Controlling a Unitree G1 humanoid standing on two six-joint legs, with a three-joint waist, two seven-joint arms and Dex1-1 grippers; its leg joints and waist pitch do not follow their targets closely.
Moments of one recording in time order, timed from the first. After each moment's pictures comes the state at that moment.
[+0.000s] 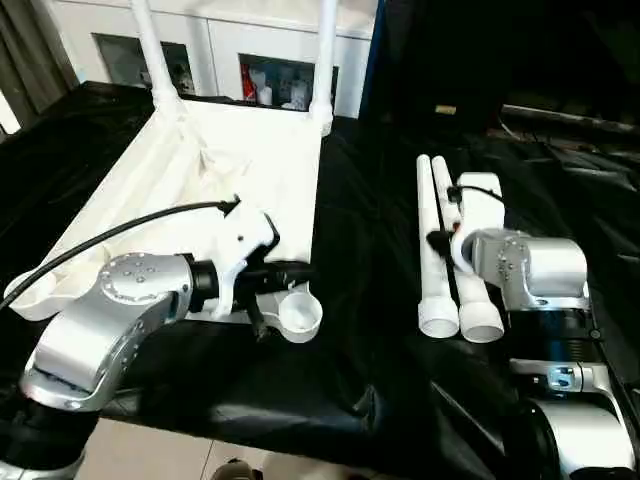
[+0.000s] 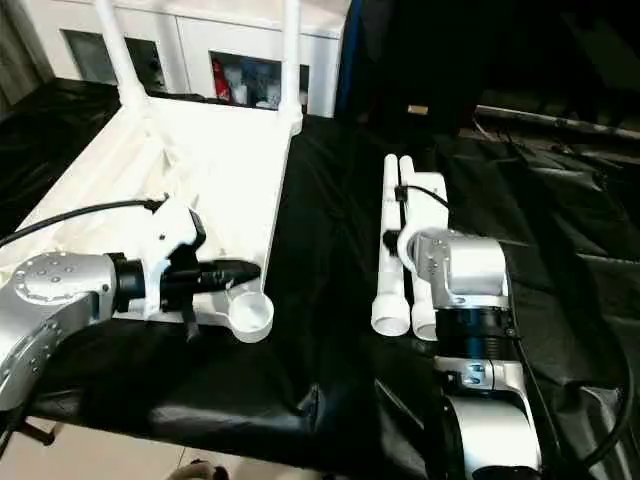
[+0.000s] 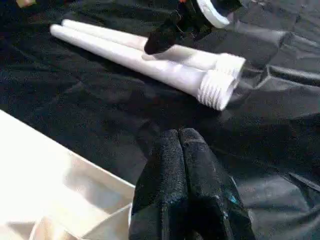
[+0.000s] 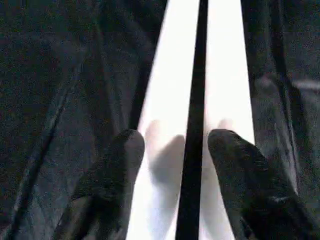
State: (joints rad) left arm -0.36 0.58 -0.18 -0.36 -0.36 0.76 -0.85; right arm -0.70 -0.15 -0.19 0.24 0.04 1.17 0.05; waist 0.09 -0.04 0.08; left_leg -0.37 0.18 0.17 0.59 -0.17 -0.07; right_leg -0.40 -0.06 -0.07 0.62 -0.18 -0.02
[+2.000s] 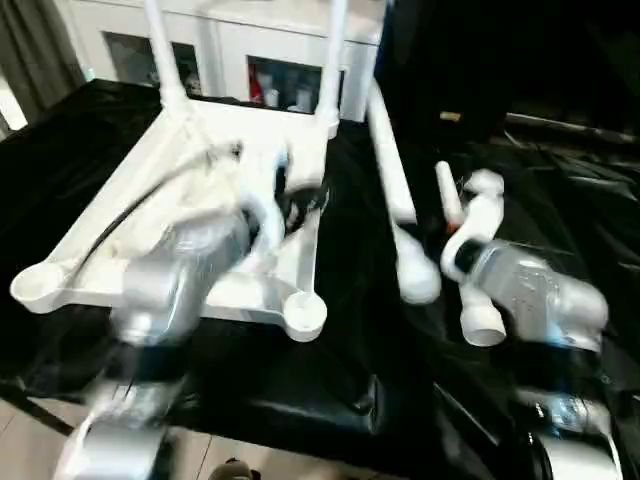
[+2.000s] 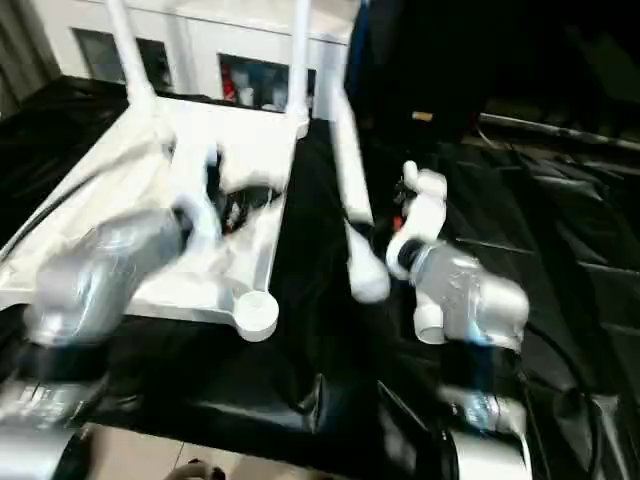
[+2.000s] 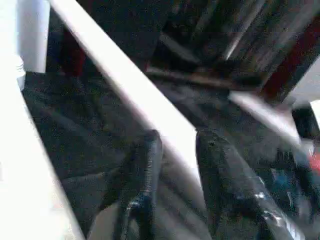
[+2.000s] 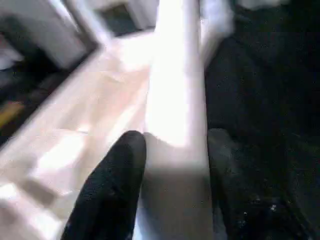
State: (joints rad) left arm -0.73 0.11 0.11 0.12 -0.49 0.81 -0.42; right arm -0.52 -0.10 -0.31 0.01 0.39 0.92 0.48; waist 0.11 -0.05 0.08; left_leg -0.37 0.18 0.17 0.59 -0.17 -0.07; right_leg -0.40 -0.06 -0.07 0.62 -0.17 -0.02
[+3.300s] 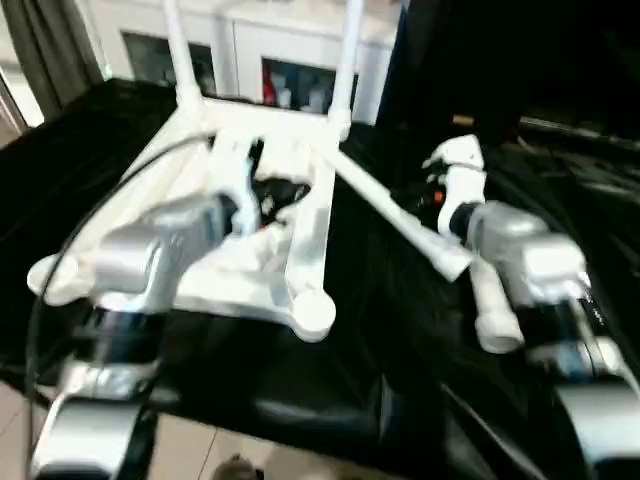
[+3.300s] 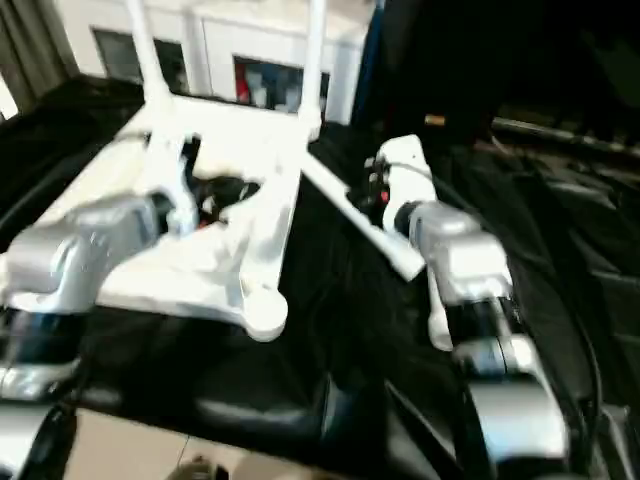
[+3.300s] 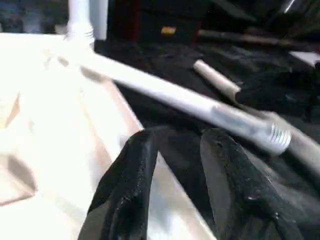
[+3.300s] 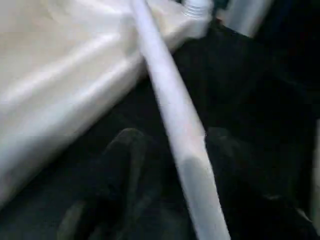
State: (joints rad) left arm -0.63 0.36 -0.01 0.05 -0.41 0.83 -0.46; right arm -0.85 -0.29 0.04 0.73 0.05 0.40 0.41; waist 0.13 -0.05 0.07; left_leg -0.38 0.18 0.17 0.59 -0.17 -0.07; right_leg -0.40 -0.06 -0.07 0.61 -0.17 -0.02
